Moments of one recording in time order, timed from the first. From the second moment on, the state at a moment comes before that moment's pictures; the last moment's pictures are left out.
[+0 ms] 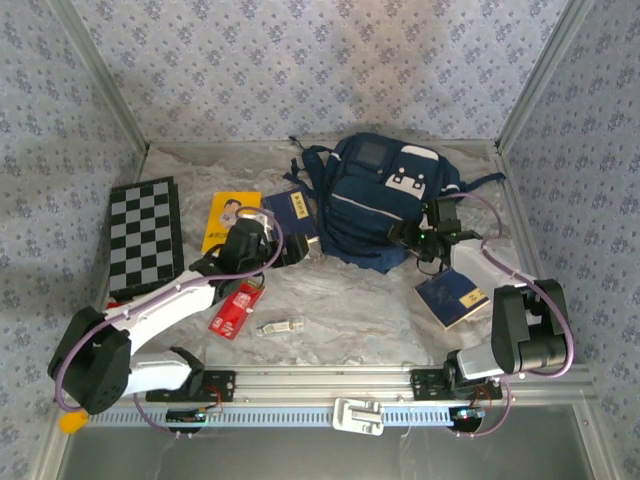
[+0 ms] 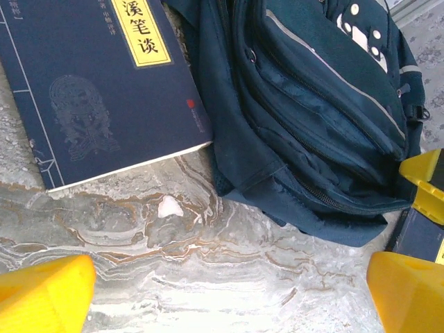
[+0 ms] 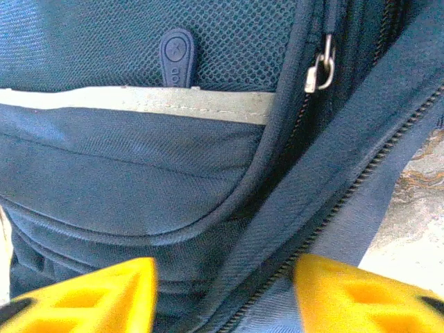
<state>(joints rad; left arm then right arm) -0.64 1.24 0.68 -0.04 0.05 -0.75 0.17 1.43 0.79 -0.27 -0.25 0.68</state>
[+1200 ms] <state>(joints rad) -0.74 1.38 0.81 -0.03 0.10 -0.82 0.01 1.24 0.81 -0.48 -0.24 0.65</state>
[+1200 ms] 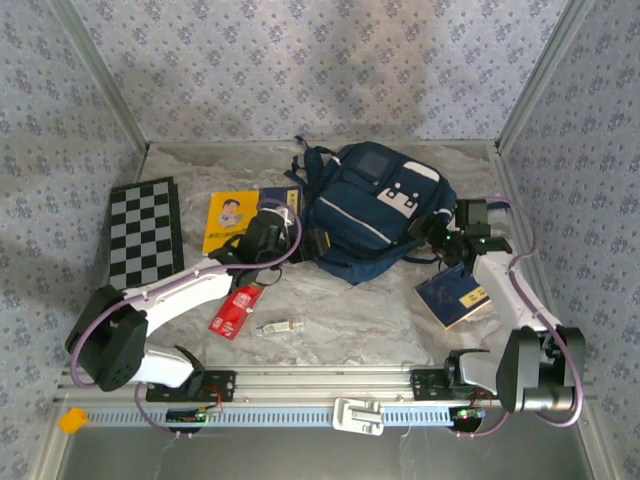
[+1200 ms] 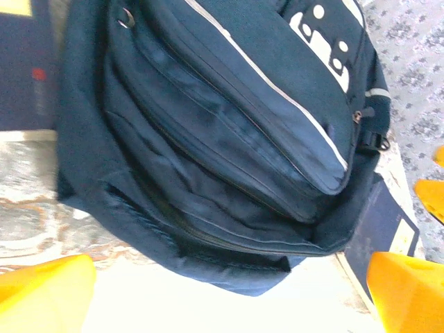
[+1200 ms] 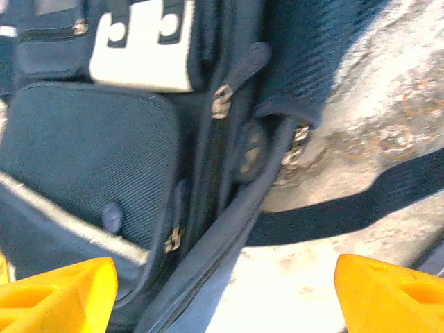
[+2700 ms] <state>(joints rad) -0.73 1.96 1.35 0.04 0.09 -0.68 -0.12 1.34 0.81 -0.35 -0.33 0.70</state>
